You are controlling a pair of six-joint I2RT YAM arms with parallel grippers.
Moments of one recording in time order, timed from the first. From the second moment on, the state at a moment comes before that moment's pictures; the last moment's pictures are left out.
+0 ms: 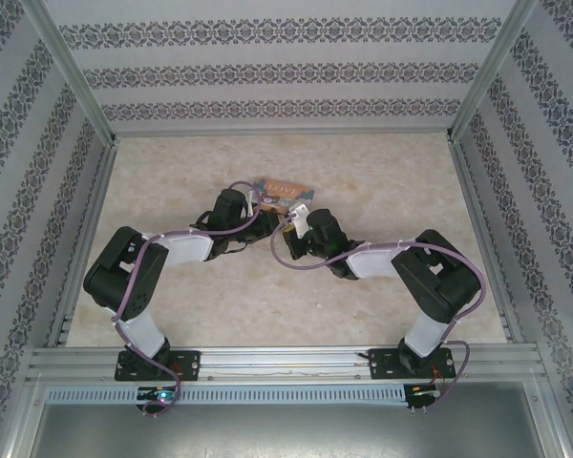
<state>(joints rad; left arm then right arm) -0.46 1.73 0.84 0.28 0.44 -0.88 0.67 1.72 0.72 0.46 -0.11 0.08</state>
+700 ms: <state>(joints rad) -0.45 1.73 0.83 0.28 0.42 -0.89 0.67 1.81 0.71 0.60 -0.14 0.19</state>
